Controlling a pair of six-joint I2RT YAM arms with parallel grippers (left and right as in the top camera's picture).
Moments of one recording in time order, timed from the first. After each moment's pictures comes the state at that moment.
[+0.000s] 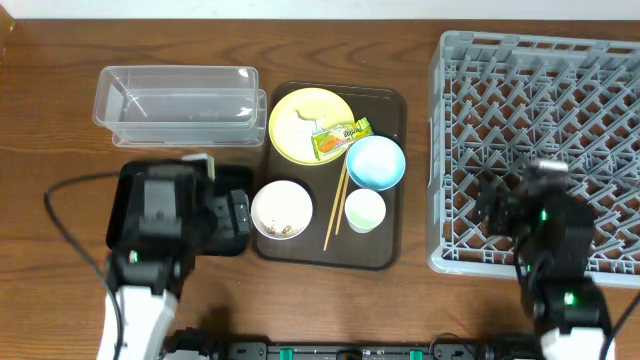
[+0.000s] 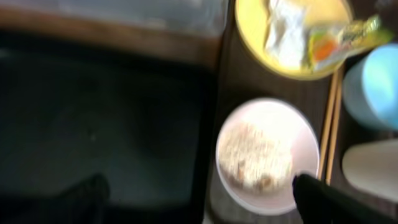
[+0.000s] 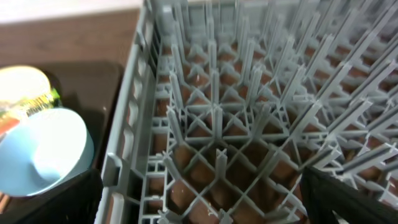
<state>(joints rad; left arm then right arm) -0.08 0.96 0.82 -0.85 0.07 -0.23 -0.01 0.76 0.58 -0.41 0.03 0.12</state>
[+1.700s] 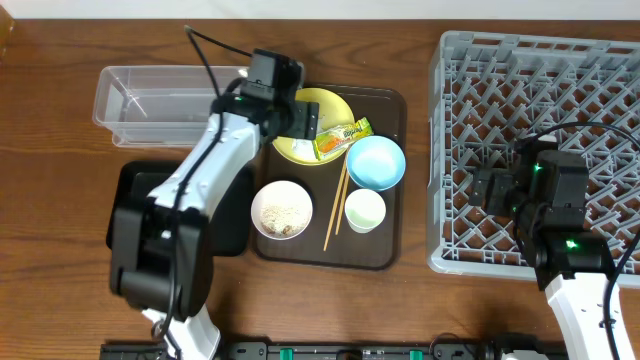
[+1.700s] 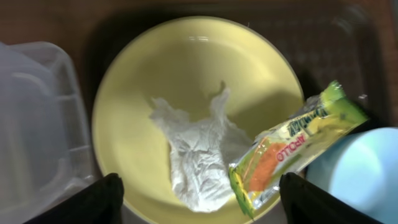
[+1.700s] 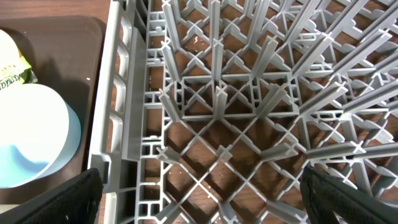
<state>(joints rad) -0.29 1.89 1.39 -0.54 0.13 -0.14 -0.01 1.02 0.75 -0.52 0.02 0.12</state>
